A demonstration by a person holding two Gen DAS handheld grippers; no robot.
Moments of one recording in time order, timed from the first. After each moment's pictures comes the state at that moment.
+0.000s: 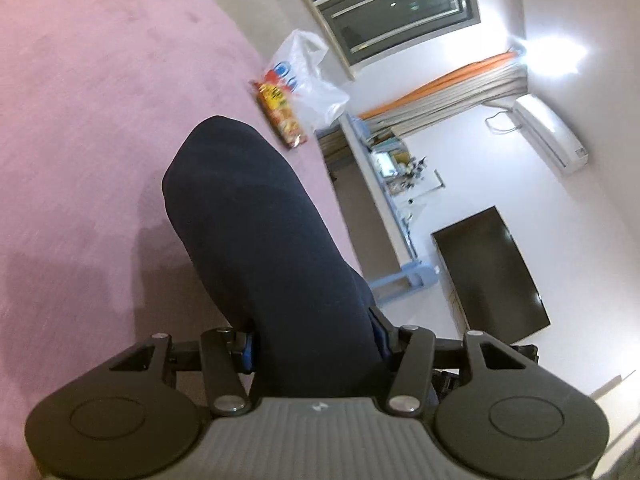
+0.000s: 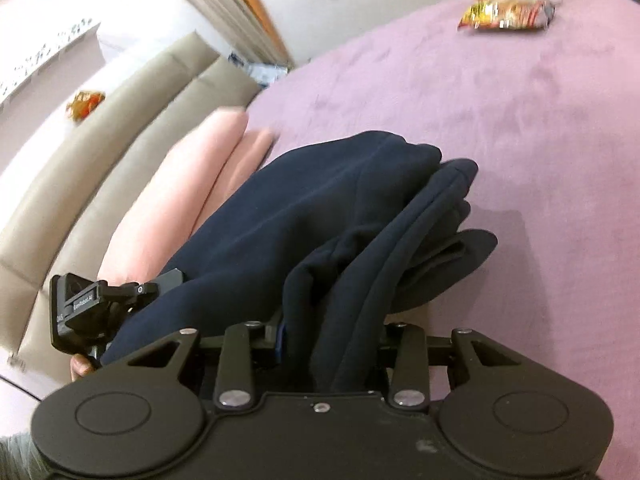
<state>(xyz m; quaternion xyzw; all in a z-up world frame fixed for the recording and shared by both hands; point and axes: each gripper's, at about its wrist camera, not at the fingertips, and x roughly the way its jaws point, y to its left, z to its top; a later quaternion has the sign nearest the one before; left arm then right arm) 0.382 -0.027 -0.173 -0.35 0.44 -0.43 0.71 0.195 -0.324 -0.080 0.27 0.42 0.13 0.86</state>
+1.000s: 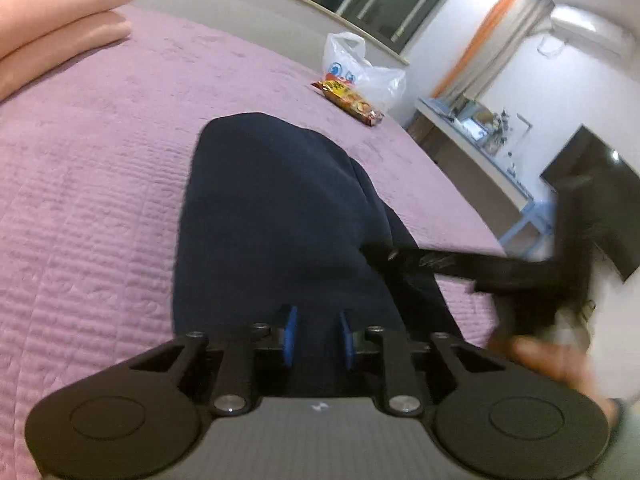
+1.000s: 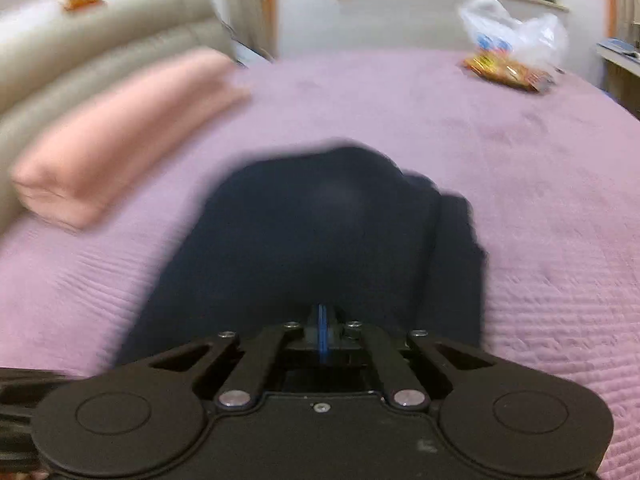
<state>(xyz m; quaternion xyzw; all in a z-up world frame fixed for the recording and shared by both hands) 0.205 -0.033 -0.197 -0.16 0.40 -0.31 0.85 0.164 -0.205 -0.151 0.07 0.40 0.02 0.92</state>
